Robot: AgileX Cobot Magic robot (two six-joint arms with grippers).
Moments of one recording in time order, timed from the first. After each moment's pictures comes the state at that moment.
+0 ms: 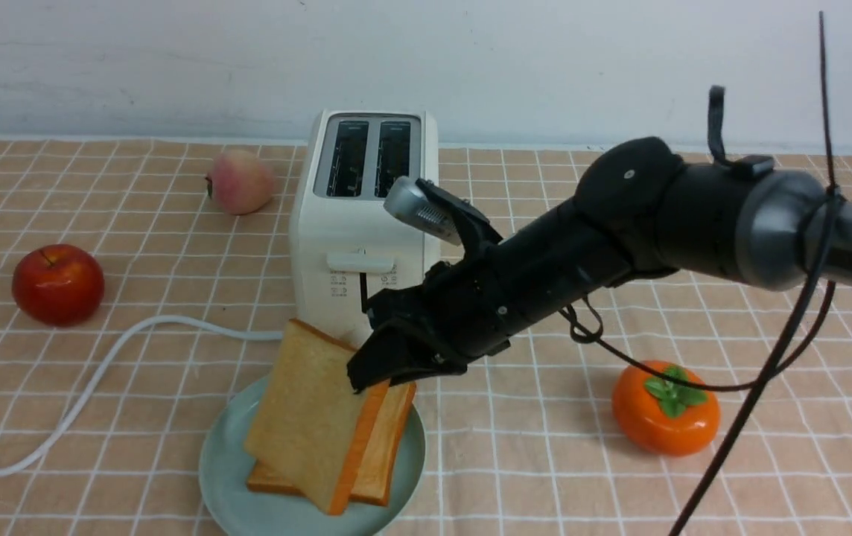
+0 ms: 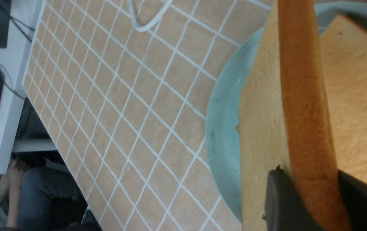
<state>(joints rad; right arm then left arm) 0.52 1.97 -1.46 1.06 0.85 -0.51 -0.23 0.41 -0.86 0.07 1.23 -0.35</state>
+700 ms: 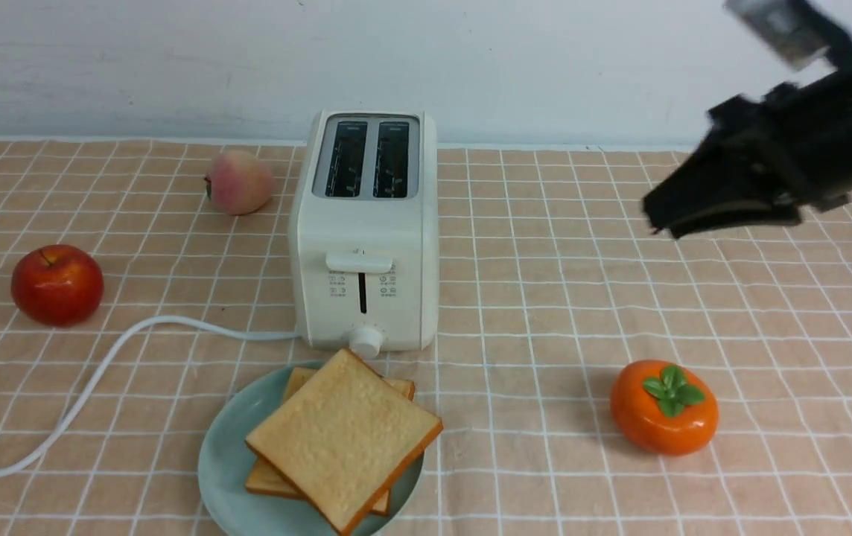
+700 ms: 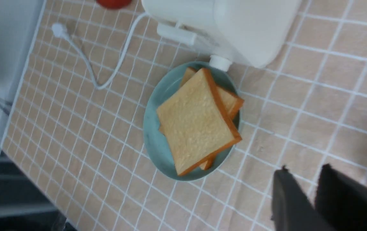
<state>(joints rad) 0.02 1.47 -1.45 0.80 1.20 -0.37 -0.23 0.41 -0.82 -0.07 0.91 -0.38</state>
